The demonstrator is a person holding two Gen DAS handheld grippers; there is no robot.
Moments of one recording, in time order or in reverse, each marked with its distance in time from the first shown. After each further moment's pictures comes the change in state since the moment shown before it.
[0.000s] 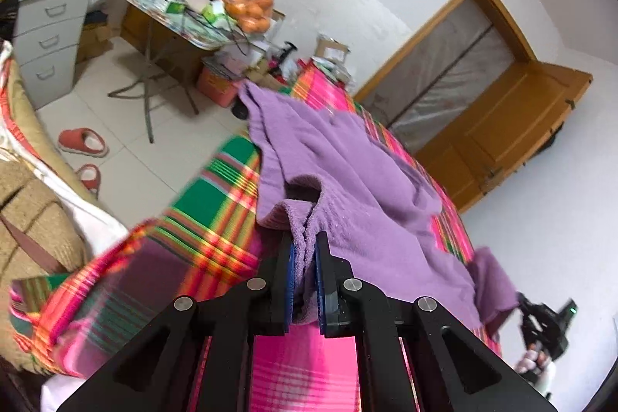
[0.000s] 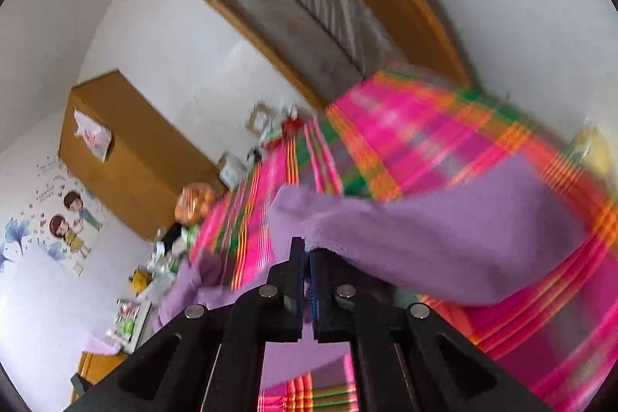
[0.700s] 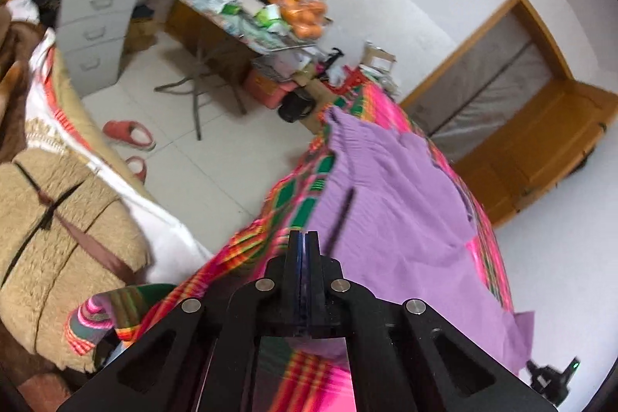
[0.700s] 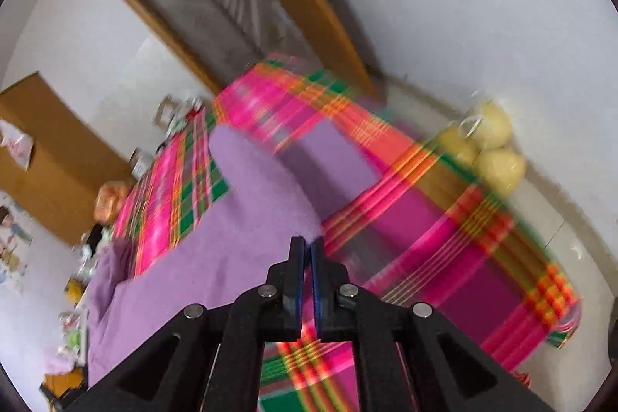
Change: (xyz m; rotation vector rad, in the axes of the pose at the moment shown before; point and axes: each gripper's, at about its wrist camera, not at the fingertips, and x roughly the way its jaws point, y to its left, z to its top) left arm -0.023 0.045 0.009 -0.025 0.013 0.120; right arm -0.067 -0.062 -0.019 0.072 0.045 -0.365
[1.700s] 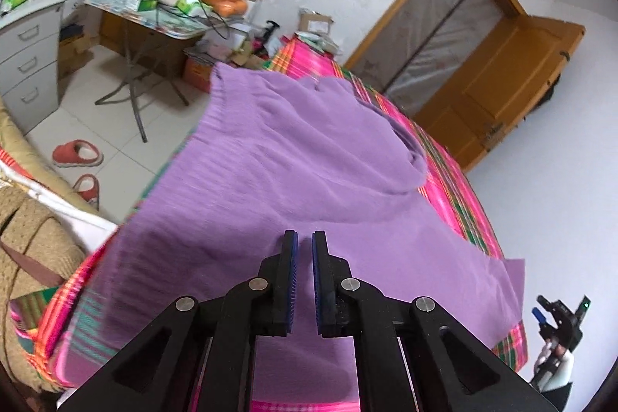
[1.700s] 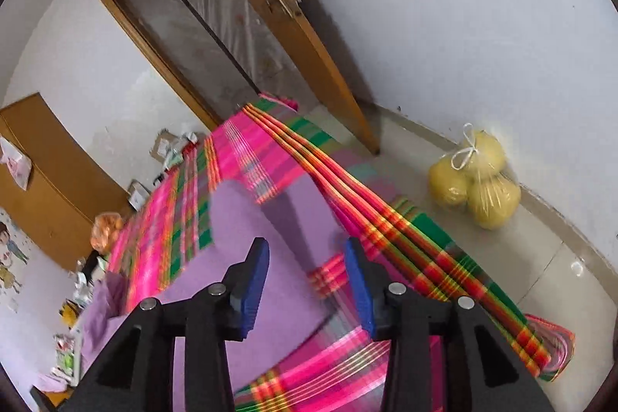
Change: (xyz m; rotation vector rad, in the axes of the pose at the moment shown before) left arm 0.046 -0.078 -0.027 0.181 0.121 -0.125; right arm 0.017 -0.019 0.020 -0.005 -0.075 -0.008
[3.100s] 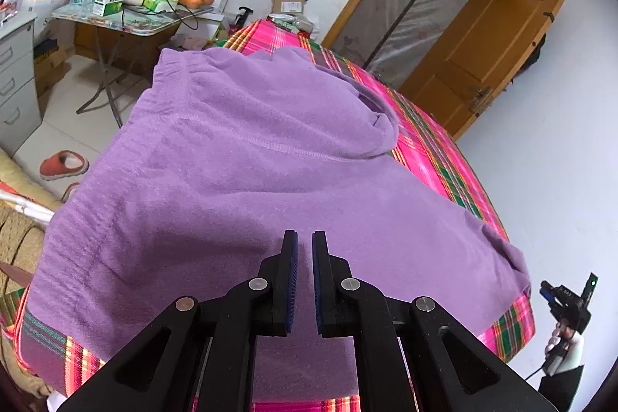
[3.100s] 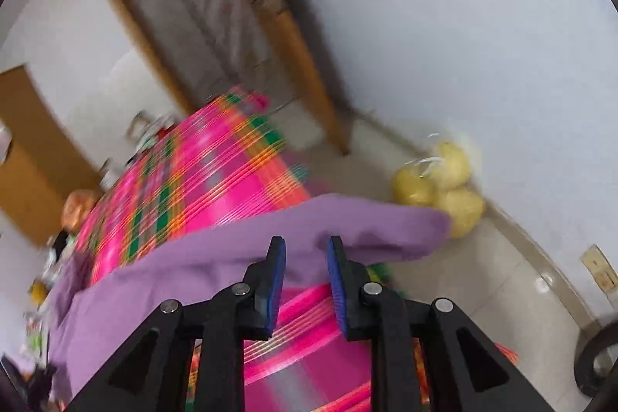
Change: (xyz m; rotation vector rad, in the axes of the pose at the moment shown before) left arm 0.015 -0.040 -0.014 0.098 0.068 -0.014; right arm -0.028 -0.027 -0.001 -0.113 0.010 -0.079
